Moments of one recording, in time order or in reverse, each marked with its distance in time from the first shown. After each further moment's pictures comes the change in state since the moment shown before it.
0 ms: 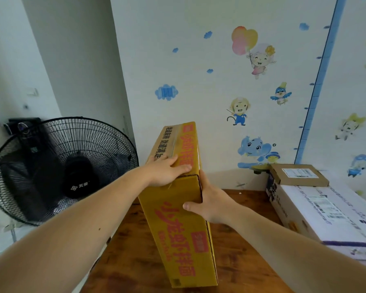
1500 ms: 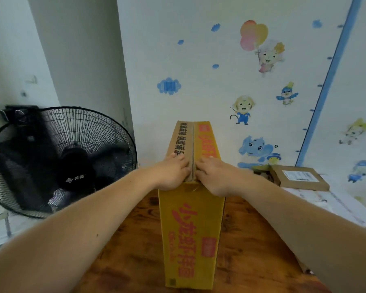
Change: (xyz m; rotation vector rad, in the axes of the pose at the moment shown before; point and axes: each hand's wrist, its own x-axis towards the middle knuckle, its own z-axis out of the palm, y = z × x) left_hand 0.003 0.019 0.003 0.663 0.001 0.367; right_hand 0.019 -0.030 -0.056 -0.532 -0.012 -0.130
